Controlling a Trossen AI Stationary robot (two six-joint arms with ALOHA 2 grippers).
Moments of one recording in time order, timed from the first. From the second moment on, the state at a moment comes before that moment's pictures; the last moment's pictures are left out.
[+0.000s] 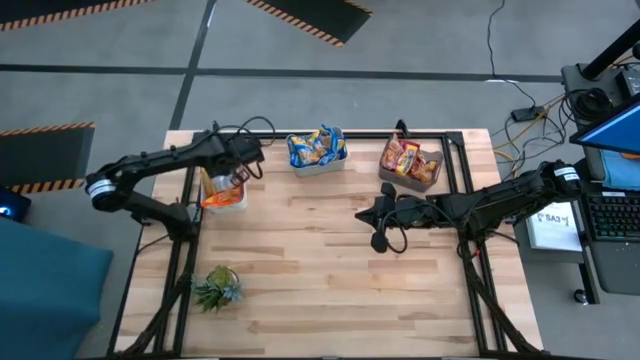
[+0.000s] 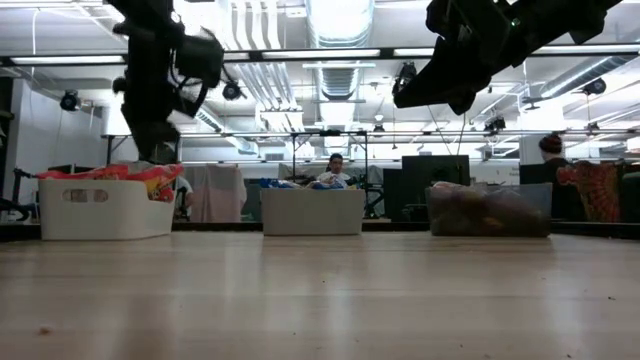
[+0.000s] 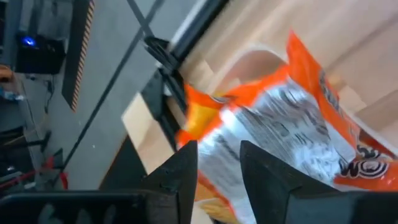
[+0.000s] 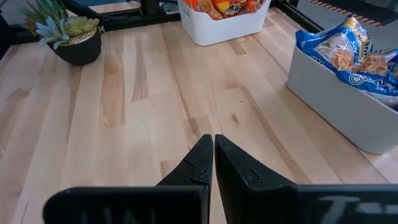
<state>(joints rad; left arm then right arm) 0.51 1.33 1.00 -1.20 -0.72 -0.29 0.14 1.23 0.65 0.11 0.29 0.21</state>
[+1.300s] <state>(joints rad) 0.18 0.62 0.45 -0.07 -0.03 0.10 0.07 0.83 0.30 0.39 0.12 -0.02</state>
